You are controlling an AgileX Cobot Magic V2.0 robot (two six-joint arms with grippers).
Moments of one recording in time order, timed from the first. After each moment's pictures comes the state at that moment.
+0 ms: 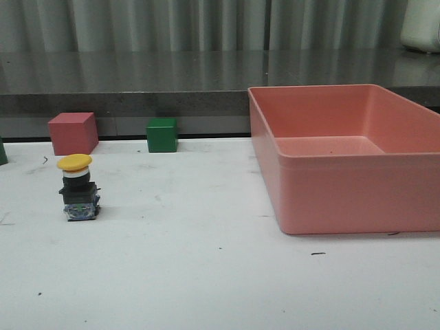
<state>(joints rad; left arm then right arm) -0.38 0.67 -0.56 -0.08 0.34 0.05 0.18 0.18 -0.28 -0.05 0.18 0.10</state>
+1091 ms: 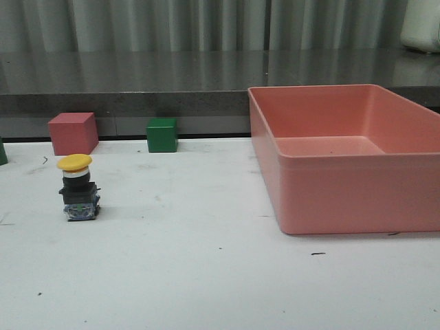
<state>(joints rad) -0.38 0.07 -0.50 -0.08 0.55 0.05 0.18 0.18 -0.28 -0.05 0.18 0.10</state>
